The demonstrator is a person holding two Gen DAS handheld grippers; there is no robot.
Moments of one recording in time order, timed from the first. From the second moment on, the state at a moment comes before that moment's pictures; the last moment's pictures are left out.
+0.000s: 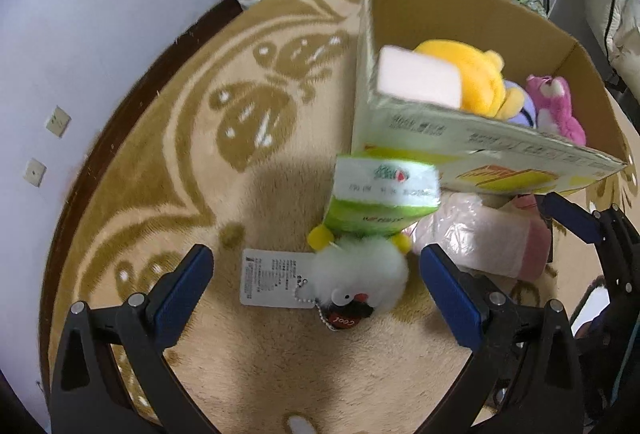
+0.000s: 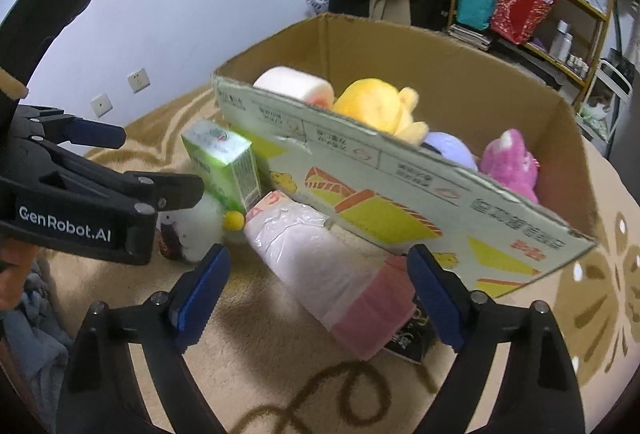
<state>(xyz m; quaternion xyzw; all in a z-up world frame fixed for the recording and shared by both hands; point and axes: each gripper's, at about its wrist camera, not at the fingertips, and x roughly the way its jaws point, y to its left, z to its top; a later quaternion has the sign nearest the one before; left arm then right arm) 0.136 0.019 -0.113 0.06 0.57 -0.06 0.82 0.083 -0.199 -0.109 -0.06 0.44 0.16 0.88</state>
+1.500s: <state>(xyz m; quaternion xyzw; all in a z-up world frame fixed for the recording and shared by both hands) 0.131 0.018 -0.144 0.08 0.60 -0.08 0.79 0.081 -0.171 -0.135 -0.05 0.50 0.16 0.85</state>
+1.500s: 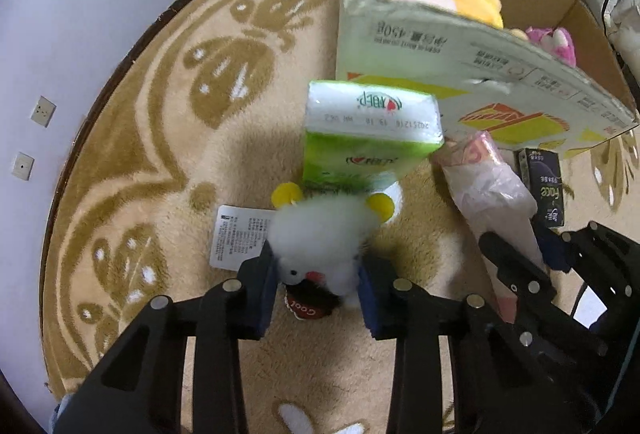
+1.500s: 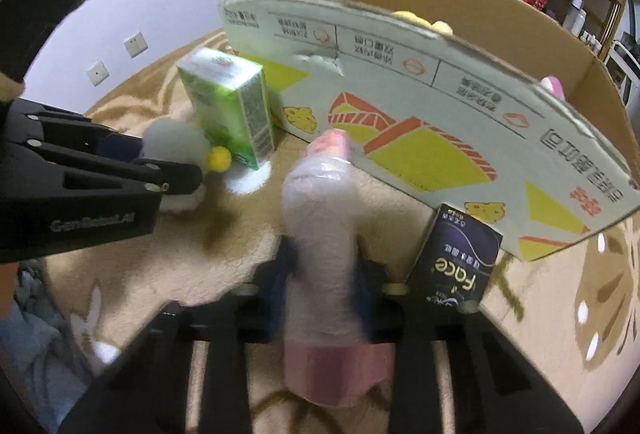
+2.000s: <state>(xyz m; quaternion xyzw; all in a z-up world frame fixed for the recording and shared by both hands) 0.097 0.022 -0.068 0.08 0.51 -0.05 0.85 0.047 -0.206 -0.078 -0.01 0.45 0.13 0.89</state>
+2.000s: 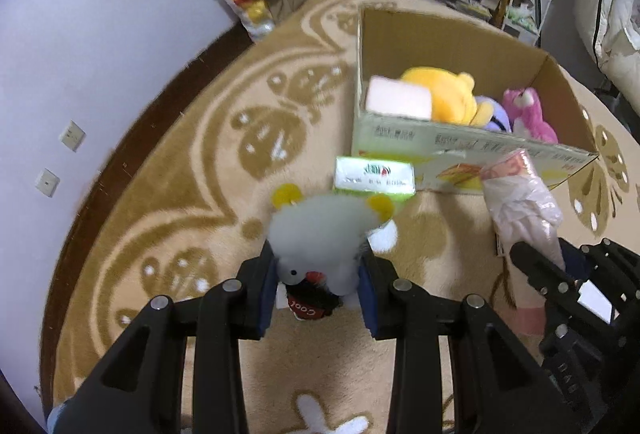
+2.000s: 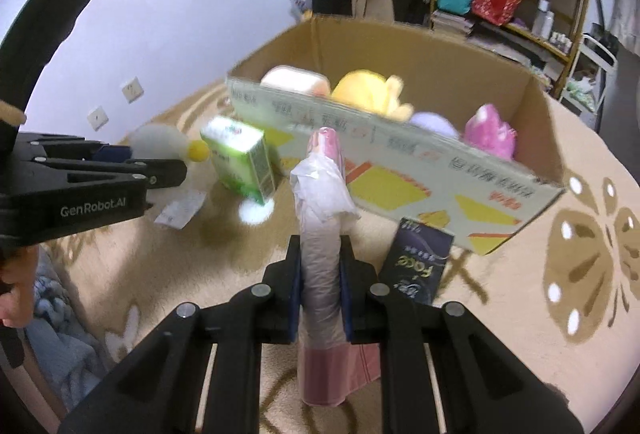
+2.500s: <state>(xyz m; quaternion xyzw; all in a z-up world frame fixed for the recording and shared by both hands) 0.091 0.019 -0.008 0.06 0.39 -0.06 0.92 0.044 -0.230 -0.024 0.04 0.37 0.12 0.92</state>
